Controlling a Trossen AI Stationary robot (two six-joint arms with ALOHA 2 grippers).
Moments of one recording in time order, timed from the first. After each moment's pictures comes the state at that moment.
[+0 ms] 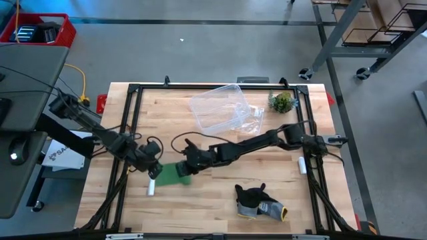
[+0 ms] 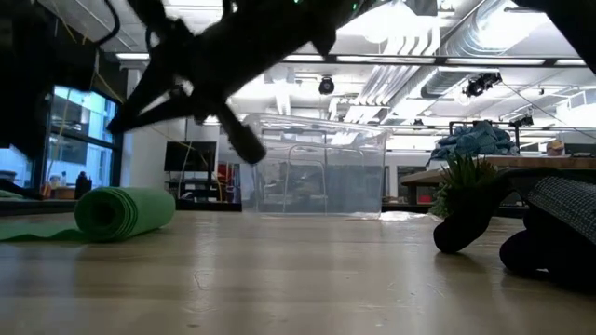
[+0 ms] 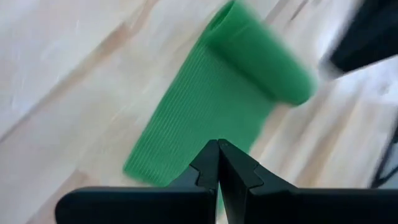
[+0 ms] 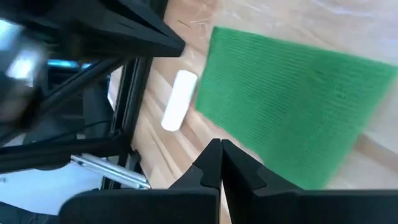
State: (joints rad) left arm -0.57 0.89 0.50 -0.64 -0.24 -1.27; right arm 0.18 2.31 1.78 -0.09 -0.02 1.31
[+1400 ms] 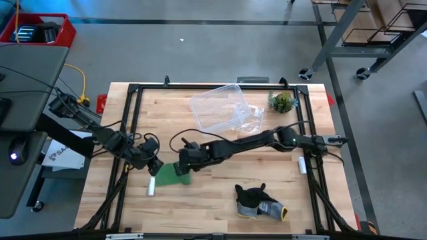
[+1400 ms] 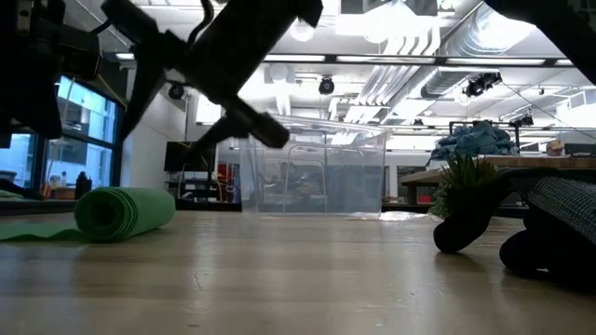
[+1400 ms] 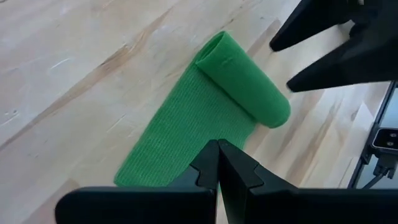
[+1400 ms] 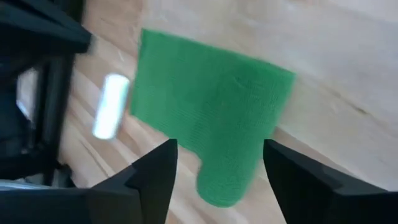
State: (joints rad) left arm -0.57 0.84 0.51 -0.65 -0.29 -1.33; right arm 0.18 2.41 2.10 -0.63 0.02 1.28
